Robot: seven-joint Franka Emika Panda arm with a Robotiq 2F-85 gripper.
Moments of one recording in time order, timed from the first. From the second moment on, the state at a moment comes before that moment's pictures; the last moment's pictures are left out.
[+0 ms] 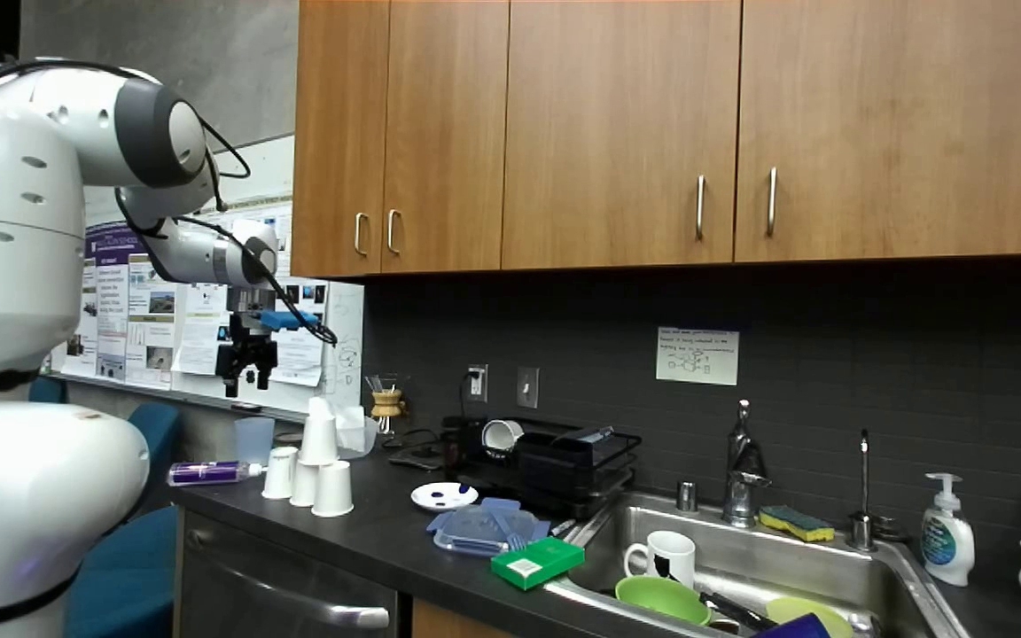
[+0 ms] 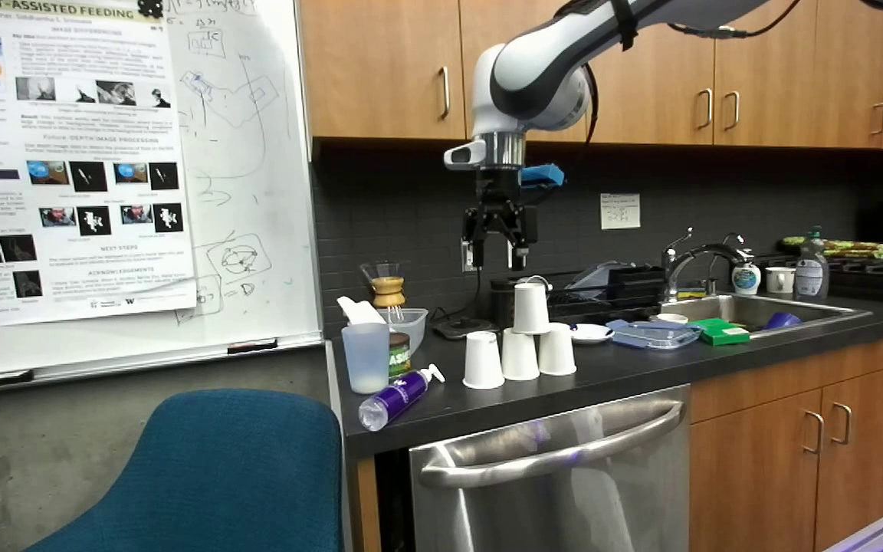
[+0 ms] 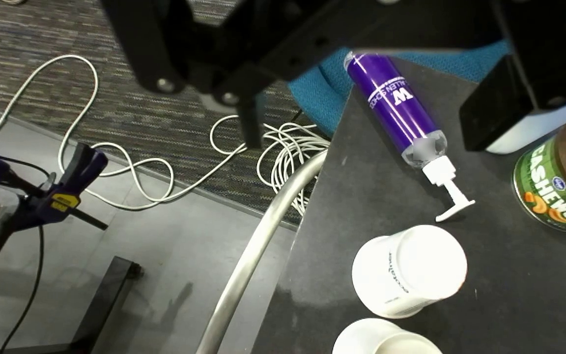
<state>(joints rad) 0.29 0.01 0.29 -1.95 0.02 2.03 -1.29</state>
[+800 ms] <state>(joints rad) 0.29 0.01 0.30 -1.92 0.02 2.02 -1.28</state>
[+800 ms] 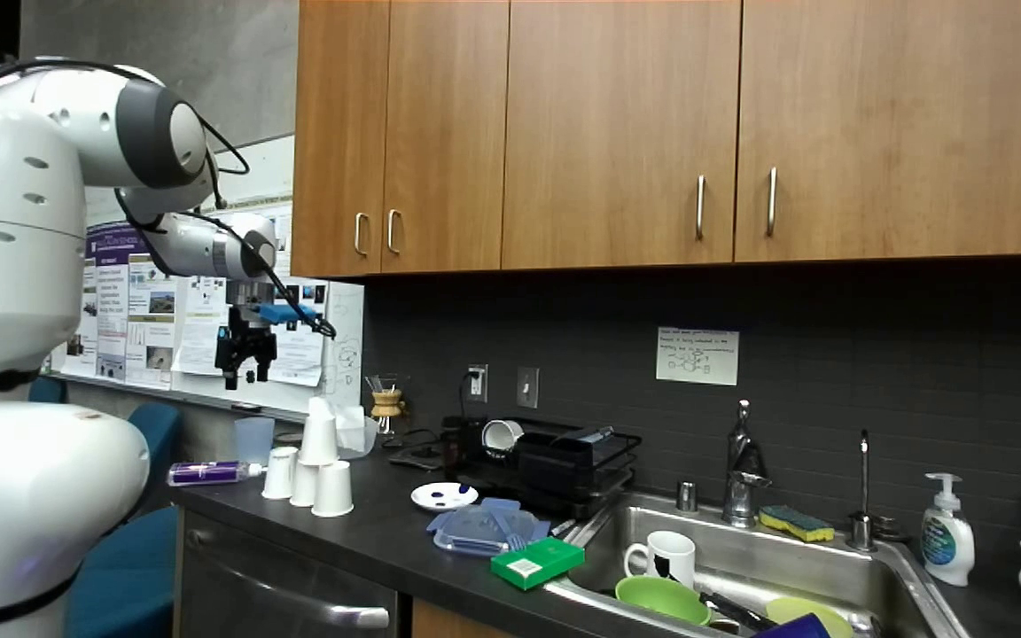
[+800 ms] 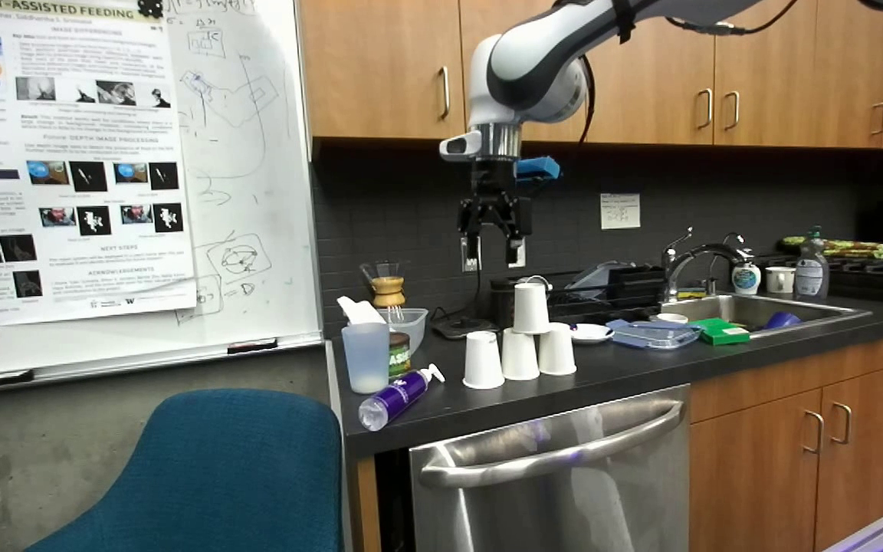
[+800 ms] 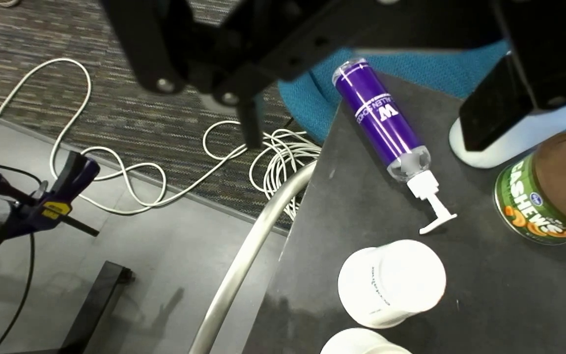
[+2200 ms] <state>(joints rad) 0.30 0.30 0.30 -1.44 -0.02 1.86 -1.29</state>
